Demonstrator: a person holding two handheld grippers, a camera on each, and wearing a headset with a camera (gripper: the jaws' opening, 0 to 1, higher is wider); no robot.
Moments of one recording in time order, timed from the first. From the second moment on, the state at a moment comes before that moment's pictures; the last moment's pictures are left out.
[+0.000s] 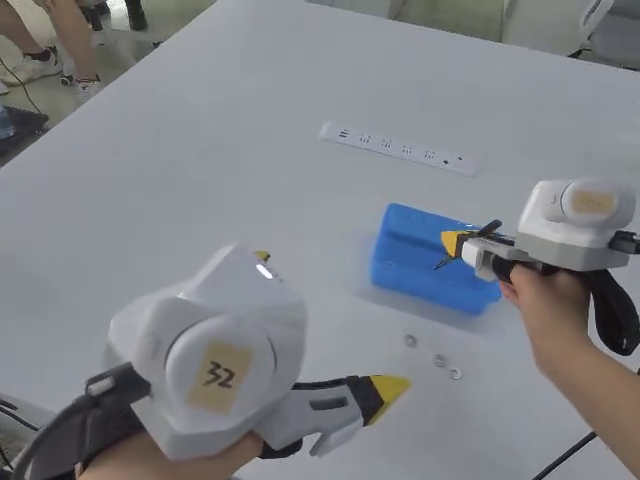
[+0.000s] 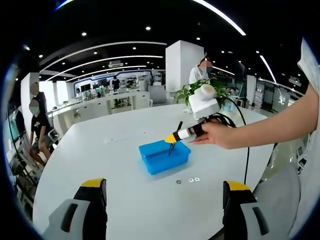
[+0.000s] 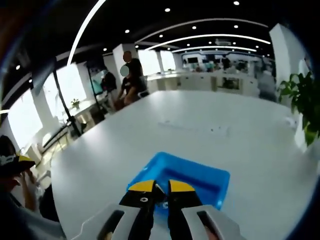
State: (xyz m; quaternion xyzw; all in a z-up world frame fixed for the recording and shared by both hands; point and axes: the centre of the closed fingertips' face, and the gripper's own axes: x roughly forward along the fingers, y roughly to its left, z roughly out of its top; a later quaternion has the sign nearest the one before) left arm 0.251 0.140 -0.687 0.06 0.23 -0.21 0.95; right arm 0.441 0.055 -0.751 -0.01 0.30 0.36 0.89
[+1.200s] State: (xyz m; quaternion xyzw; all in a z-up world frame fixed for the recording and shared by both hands) left arm 0.247 0.141 -0.711 0.06 0.26 -0.23 0.94; right arm 0.361 0.068 -0.801 -0.07 0.34 0.38 0.86
